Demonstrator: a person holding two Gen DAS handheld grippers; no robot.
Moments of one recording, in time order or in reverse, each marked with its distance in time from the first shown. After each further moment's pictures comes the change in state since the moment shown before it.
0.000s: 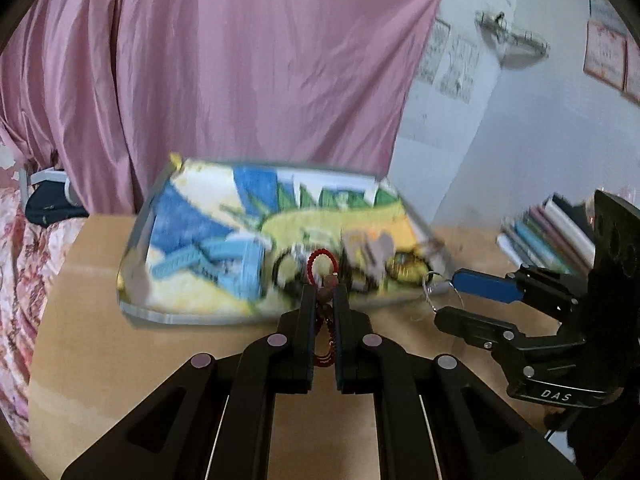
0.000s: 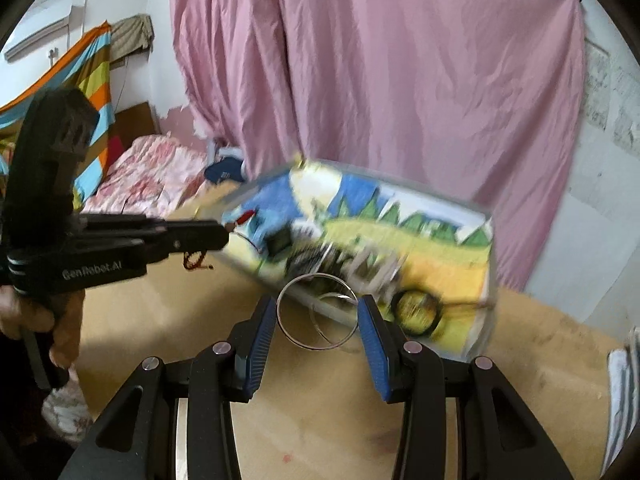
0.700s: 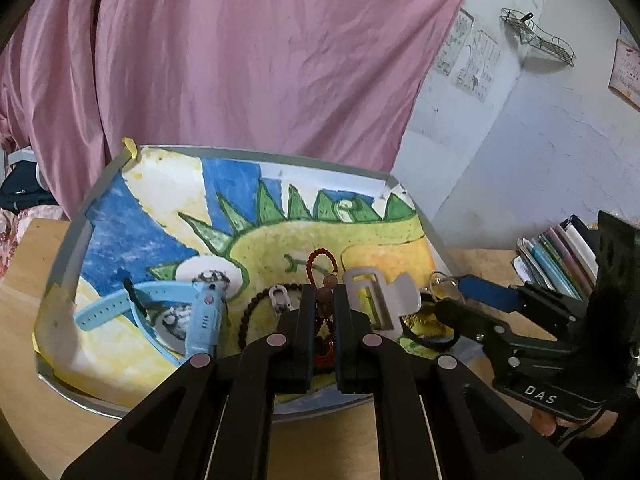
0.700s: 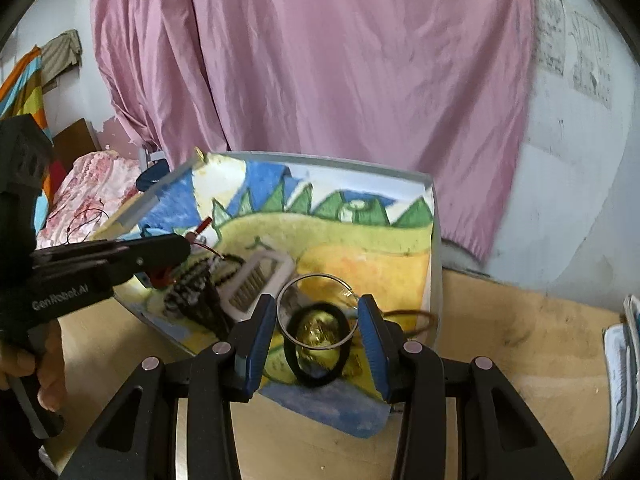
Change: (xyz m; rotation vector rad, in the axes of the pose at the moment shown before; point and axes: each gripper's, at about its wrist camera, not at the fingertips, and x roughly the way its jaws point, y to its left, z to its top) left arm 0.083 0.014 0.029 -0.062 0.074 -0.028; right arm 0.061 -0.074 0.005 0.173 0.102 -0.143
